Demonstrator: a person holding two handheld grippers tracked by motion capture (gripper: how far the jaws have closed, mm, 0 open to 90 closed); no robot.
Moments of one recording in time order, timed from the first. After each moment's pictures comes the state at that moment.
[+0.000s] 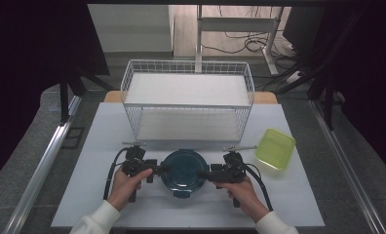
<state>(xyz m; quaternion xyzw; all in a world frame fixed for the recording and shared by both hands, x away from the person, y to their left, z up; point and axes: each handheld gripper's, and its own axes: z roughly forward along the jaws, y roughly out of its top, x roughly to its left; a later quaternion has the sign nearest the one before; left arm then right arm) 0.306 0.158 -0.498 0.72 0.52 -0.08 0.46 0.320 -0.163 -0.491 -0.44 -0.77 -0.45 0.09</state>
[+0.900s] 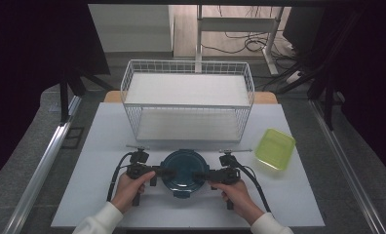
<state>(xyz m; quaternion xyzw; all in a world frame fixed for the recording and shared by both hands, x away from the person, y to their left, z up) 0.307 0.153 -0.517 0.70 0.53 -0.14 0.45 0.323 -0.155 -0.512 -0.49 -0.74 -0.44 0.16</state>
